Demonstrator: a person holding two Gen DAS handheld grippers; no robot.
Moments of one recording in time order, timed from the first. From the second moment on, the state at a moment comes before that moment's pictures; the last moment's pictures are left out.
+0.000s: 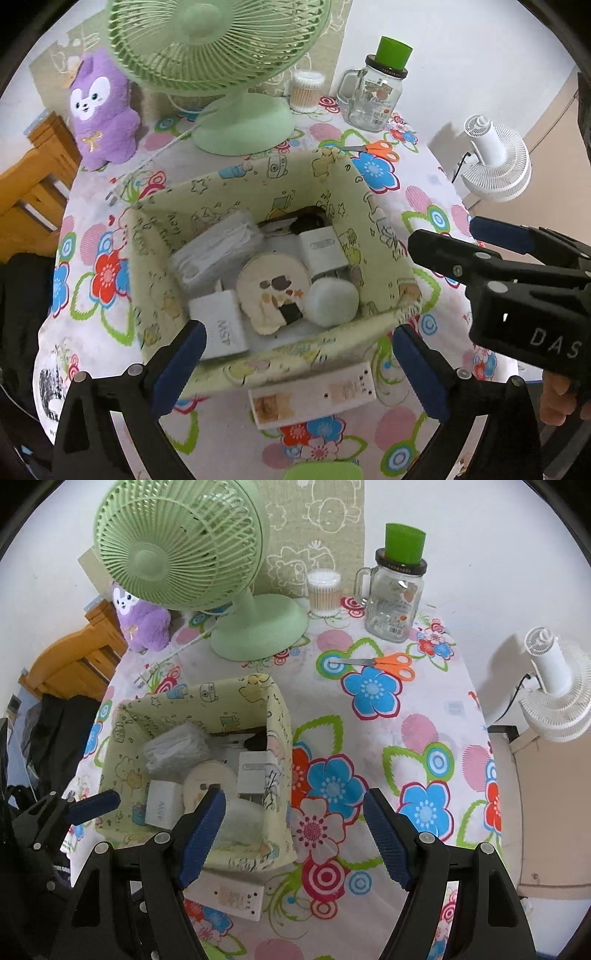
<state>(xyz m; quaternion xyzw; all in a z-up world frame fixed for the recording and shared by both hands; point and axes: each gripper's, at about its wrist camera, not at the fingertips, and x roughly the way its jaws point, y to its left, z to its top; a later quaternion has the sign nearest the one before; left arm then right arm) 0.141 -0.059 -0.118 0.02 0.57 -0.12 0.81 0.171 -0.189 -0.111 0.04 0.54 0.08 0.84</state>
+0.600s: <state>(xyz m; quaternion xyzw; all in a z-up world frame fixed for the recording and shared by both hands) 0.085 -0.029 -0.088 0.02 0.55 -0.13 0.83 0.101 -0.151 -0.085 0.03 0.51 0.08 0.85</state>
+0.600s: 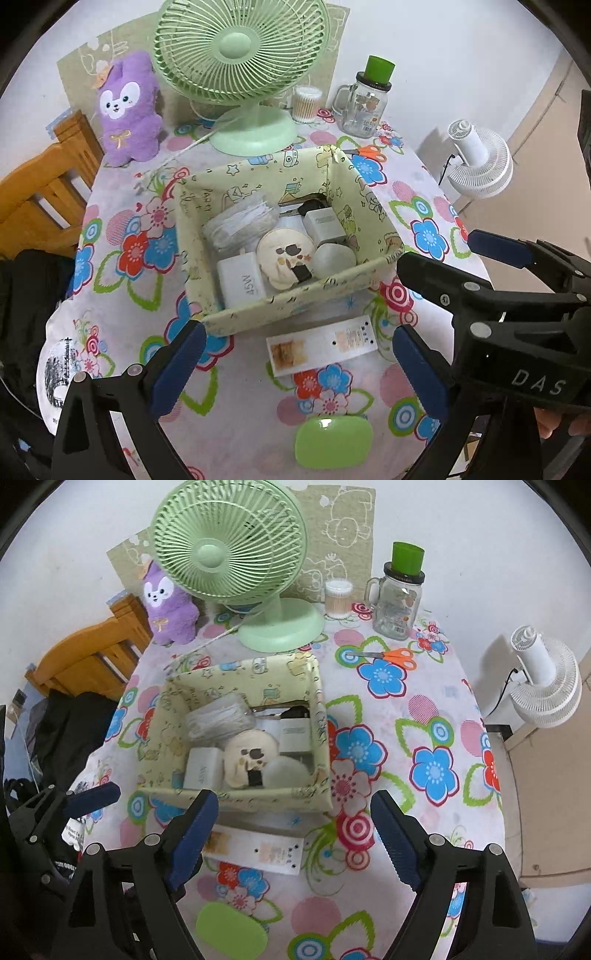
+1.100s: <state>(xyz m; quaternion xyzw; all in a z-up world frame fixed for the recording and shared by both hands) 0.043 -0.010 -0.076 0.03 0.53 -0.15 0.84 0.051 -0.127 -0.076 0.04 0.50 0.06 0.86</state>
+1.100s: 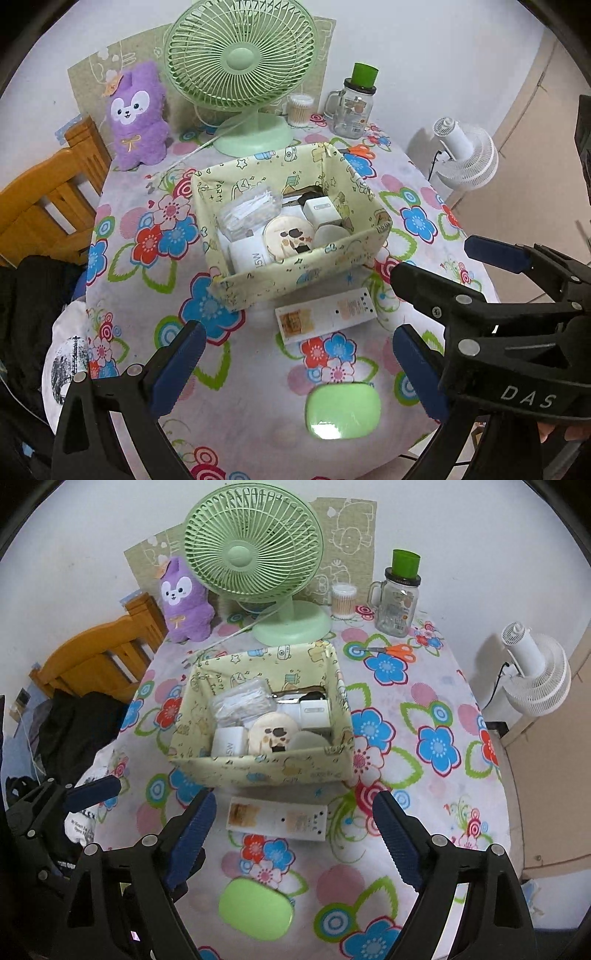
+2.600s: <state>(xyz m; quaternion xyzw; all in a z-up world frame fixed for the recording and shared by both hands) -0.016 -0.048 -0.191 0.05 0.56 -0.09 0.82 0.020 -0.157 -0.183 -0.07 0.54 0.20 0.82</state>
